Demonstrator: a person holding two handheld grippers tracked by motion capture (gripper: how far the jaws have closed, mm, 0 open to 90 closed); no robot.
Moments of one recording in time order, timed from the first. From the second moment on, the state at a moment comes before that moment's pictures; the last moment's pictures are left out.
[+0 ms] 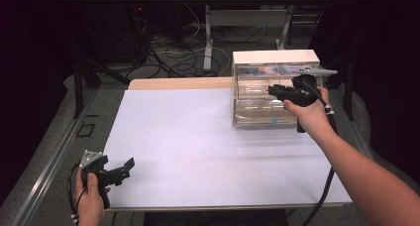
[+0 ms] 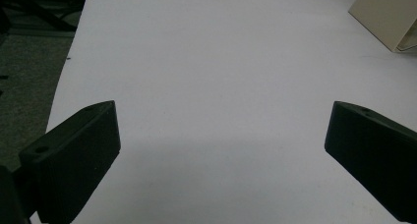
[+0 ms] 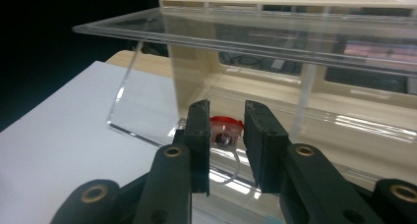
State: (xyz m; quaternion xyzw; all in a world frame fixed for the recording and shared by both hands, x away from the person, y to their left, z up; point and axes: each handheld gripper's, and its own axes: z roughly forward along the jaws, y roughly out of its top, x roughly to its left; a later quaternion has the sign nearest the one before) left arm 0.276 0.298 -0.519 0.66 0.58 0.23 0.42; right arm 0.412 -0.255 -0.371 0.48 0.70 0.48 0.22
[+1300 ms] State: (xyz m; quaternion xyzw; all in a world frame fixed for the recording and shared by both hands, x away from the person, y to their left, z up) left arm 0.277 0.297 -0.520 0.66 0.58 0.23 0.42; right arm 0.423 -0.291 -0.372 0.53 0.67 0.46 0.25
